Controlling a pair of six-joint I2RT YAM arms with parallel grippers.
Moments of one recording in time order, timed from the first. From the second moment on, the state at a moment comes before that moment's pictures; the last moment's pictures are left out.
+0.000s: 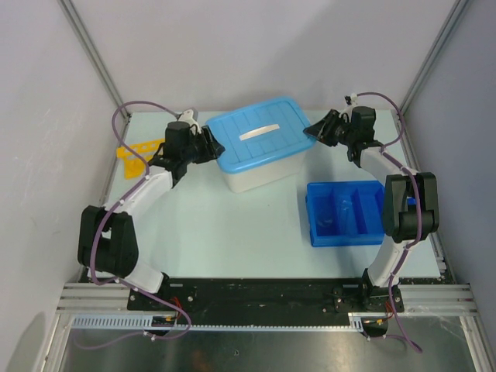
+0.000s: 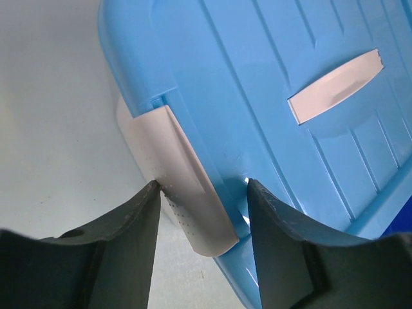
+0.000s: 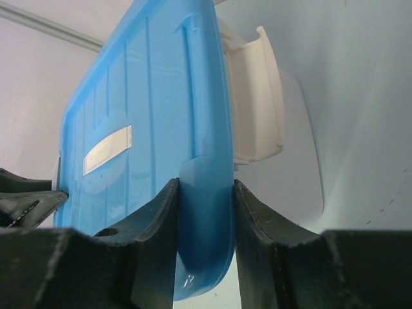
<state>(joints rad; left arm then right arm) -0.26 1.52 1.09 -0.05 0.17 -0.46 0.09 1.84 1.29 0.18 -0.55 0.67</state>
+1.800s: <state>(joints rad) -0.23 1.52 1.11 -0.06 0.22 -0.38 0.03 2.06 1.35 0.51 -0.84 0.88</state>
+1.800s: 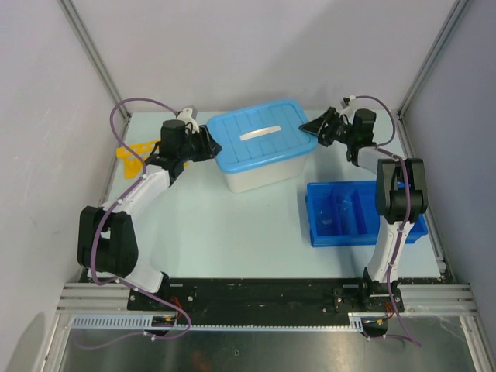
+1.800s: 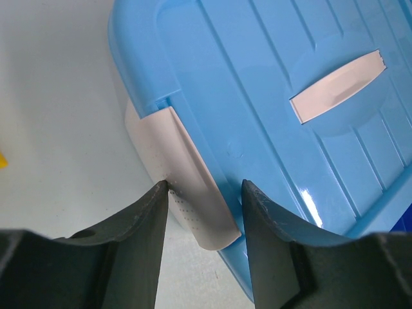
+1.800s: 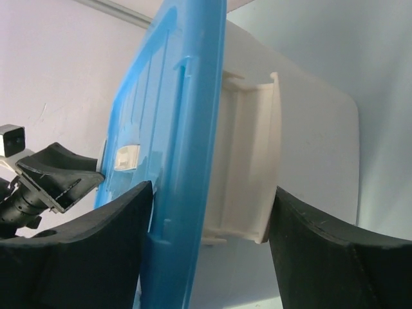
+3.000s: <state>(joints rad) -0.22 1.53 1.11 -0.06 0.24 -0.38 0.15 1.93 1.58 -0.13 -0.41 0.33</state>
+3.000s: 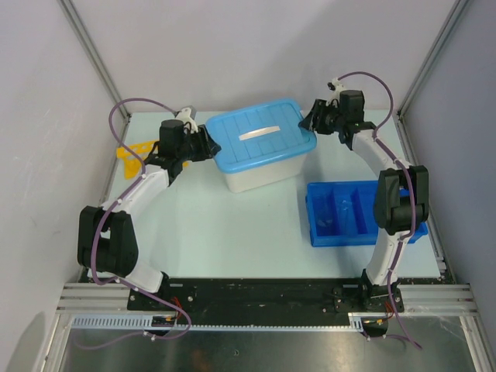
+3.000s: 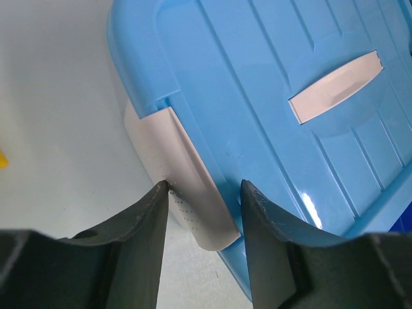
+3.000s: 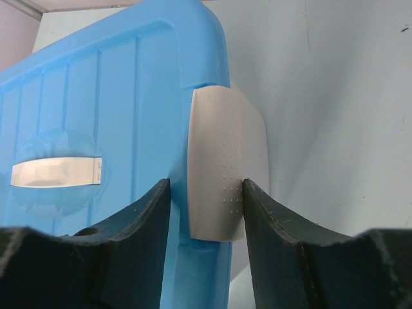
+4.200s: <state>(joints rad) -0.22 1.08 1.11 -0.23 0.36 -0.31 0.10 1.31 1.47 -0.44 -0.43 0.35</state>
